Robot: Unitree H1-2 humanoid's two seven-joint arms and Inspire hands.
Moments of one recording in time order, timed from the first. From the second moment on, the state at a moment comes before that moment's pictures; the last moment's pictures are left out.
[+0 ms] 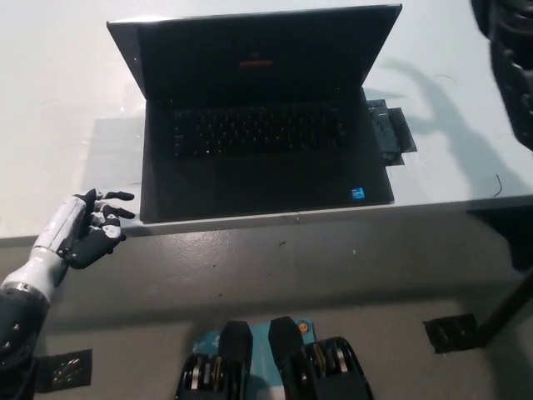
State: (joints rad) left_arm -0.31 0.38 0.00 -0.12 0.10 0.41 -0.13; right_arm -1.23 -0.30 0.23 0.55 0.07 0.33 0.10
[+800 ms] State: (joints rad) left_arm -0.35 0.39 -0.03 -0.12 0.11 0.41 -0.16; right_arm -1.27 -0.19 0.34 0.98 -0.11 -0.03 0.10
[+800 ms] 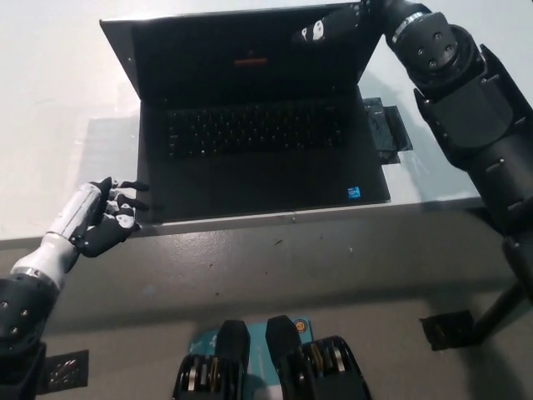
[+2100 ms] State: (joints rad) left_arm -0.37 0.40 -0.03 -0.11 0.11 0.41 -0.16; right_arm -0.90 -0.08 0.10 0.40 -0.10 0.27 0.12
